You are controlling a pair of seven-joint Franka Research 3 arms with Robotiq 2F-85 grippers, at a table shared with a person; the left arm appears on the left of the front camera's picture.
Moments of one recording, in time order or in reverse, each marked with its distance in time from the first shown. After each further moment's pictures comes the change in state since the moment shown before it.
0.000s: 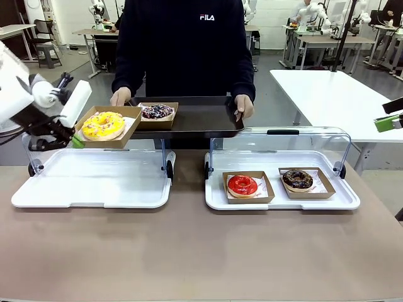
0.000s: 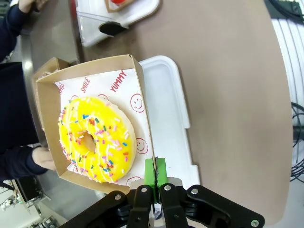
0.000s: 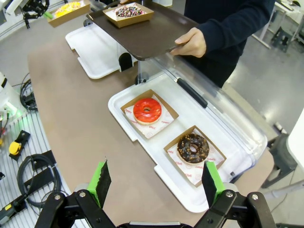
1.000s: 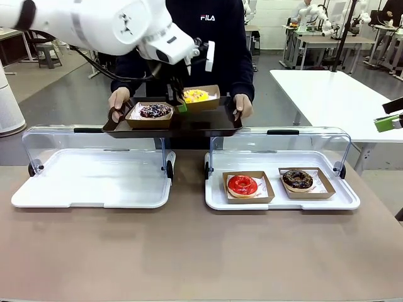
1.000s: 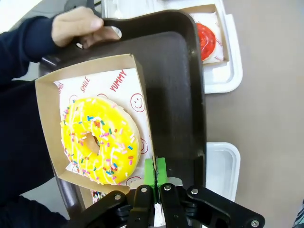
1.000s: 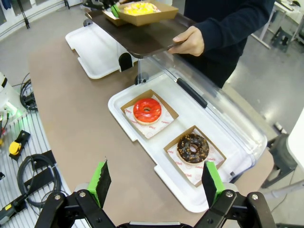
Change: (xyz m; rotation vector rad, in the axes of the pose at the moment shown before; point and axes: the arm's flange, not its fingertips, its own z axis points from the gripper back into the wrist) left arm 0.153 0.190 -0.125 -0.128 -0.004 0.181; right arm 0.000 0.000 0.000 0.000 0.000 0.000
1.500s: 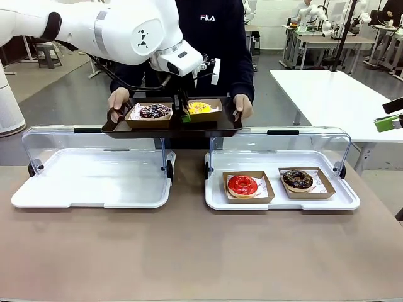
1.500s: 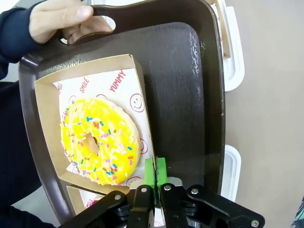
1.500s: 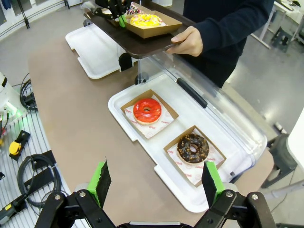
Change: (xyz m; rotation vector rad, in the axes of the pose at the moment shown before) left arm 0.004 0.010 -0.032 -0.069 0.030 -0.004; right arm 0.000 0.000 0.000 0.000 0.000 0.000
